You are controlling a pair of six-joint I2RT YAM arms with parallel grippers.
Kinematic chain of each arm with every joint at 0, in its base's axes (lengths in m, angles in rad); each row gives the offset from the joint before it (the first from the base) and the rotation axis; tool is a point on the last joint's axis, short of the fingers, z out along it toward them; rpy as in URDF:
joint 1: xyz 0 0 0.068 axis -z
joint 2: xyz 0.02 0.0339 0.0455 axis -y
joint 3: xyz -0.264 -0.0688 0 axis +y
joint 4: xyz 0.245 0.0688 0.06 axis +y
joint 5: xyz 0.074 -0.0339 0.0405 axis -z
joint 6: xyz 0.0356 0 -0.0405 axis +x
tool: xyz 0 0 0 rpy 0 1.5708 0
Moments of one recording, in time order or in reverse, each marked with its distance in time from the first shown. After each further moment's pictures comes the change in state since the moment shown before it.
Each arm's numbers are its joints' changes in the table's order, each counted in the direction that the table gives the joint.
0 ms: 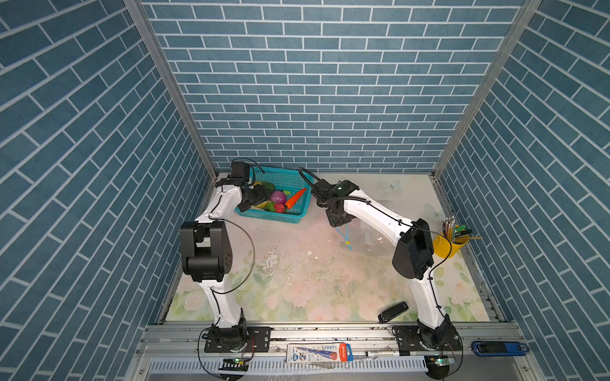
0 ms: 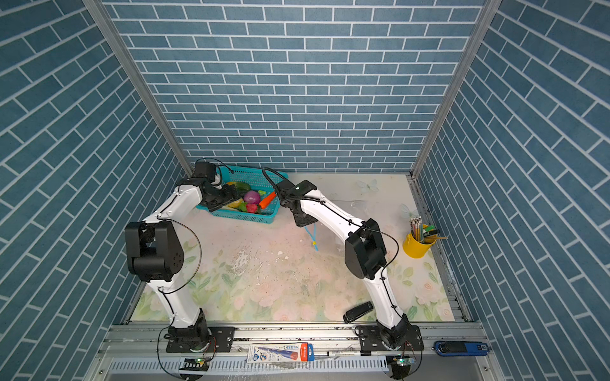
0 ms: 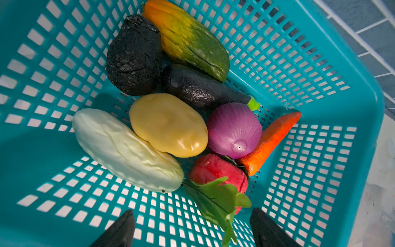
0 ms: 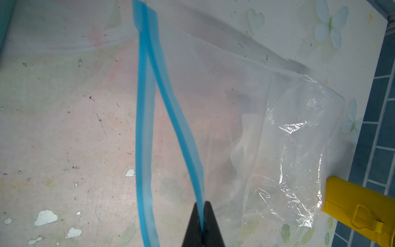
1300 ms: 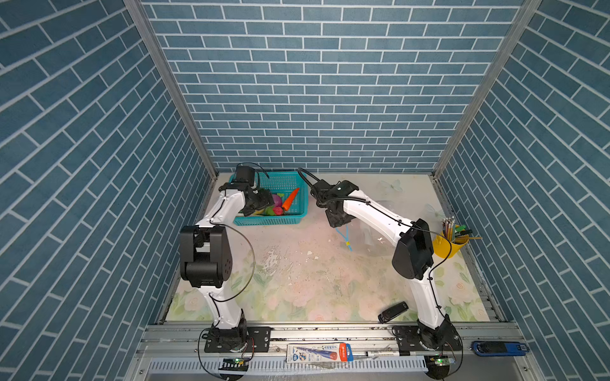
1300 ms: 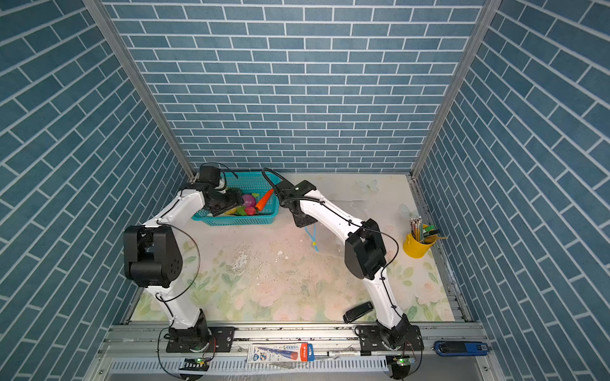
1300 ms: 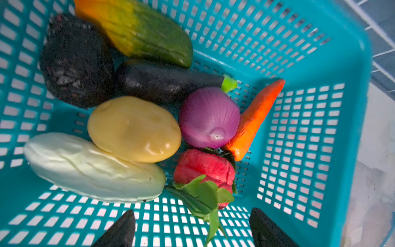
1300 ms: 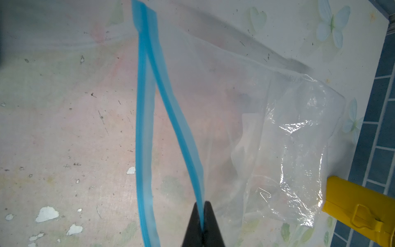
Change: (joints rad) left arm 0.050 0.051 0.045 -0.004 -0.014 -0.010; right arm -0.005 0.000 -0.002 0.007 -0.006 -0.001
